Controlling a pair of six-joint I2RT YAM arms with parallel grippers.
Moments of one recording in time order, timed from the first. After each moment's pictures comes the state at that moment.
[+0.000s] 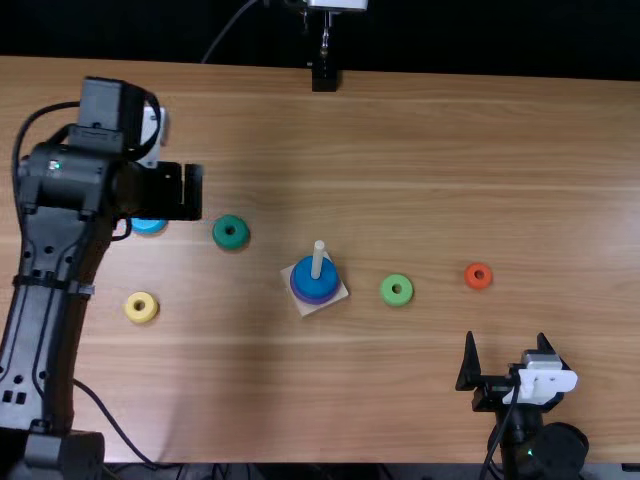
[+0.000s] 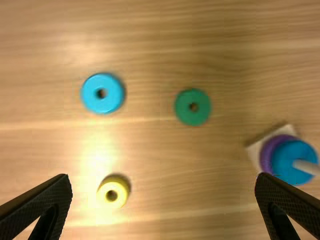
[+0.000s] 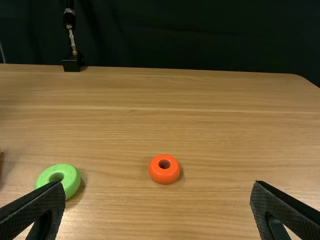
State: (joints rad) left arm -0.10 1.76 1.85 -1.22 0.03 -0.13; right arm -0.06 0.01 0.08 -0.24 -0.04 -0.09
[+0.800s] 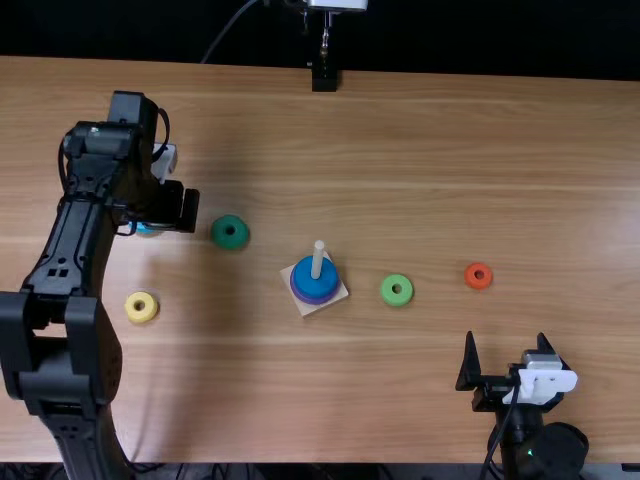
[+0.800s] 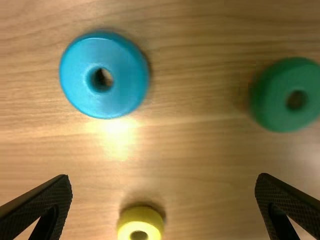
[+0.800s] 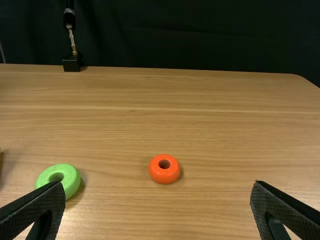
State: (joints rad) left arm -0.04 2.13 1.84 -1.17 -0.01 0.01; right arm -0.06 0.01 0.08 -0.24 -0.04 -0.09
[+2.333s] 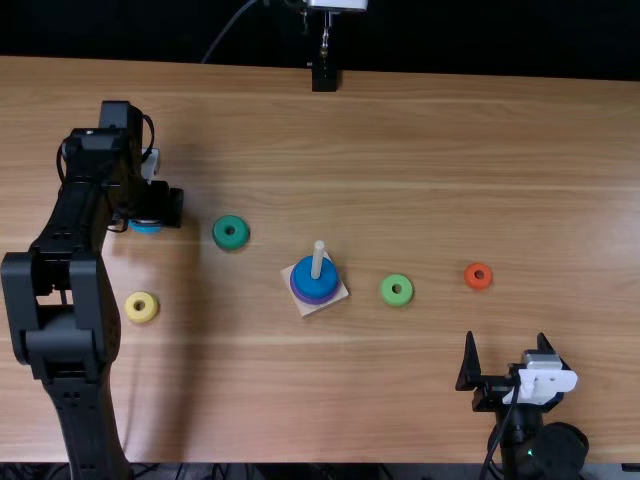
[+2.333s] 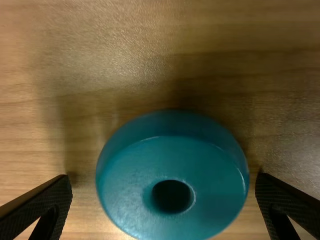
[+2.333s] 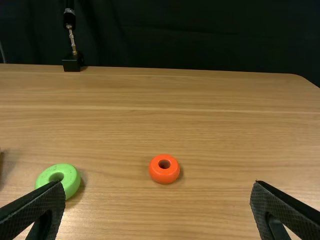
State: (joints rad) left arm 0.03 2.32 1.87 -1.04 -0.04 0.02; right arm -0.06 0.01 0.08 -0.24 -0.04 -0.09
